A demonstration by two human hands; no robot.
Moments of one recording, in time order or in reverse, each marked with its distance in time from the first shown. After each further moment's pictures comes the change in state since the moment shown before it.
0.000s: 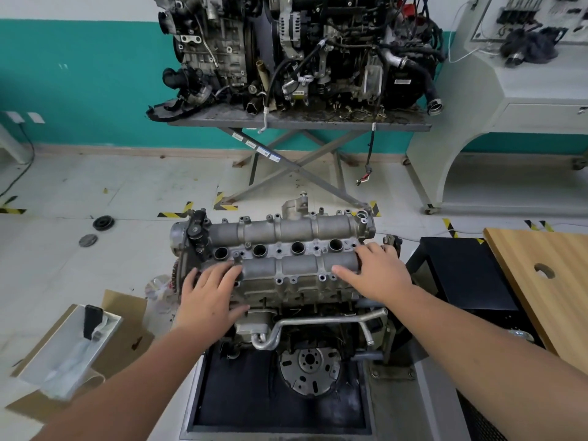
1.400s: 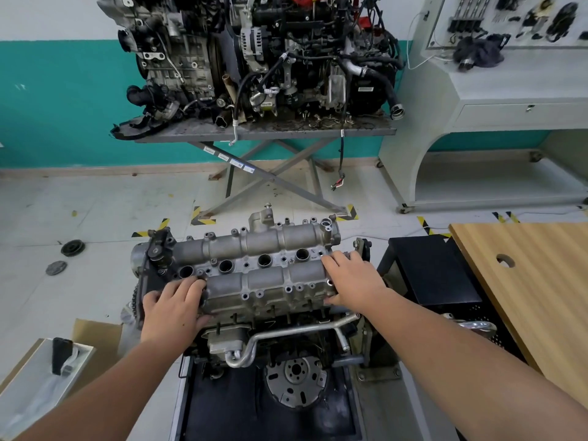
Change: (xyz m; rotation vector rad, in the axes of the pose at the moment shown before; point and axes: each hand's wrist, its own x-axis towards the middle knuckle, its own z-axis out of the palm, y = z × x) left_hand 0.018 -0.003 0.006 0.089 0.051 0.031; right_hand 0.000 0.027 0.006 -0.313 0.049 -0.232
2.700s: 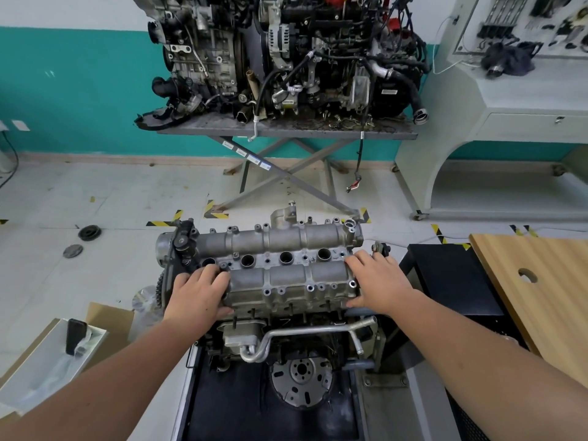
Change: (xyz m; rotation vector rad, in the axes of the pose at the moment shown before) left_hand 0.012 -0.008 -0.005 0.051 -0.150 0.062; right_hand 0.004 0.007 -0.002 -0.046 0.002 -0.018
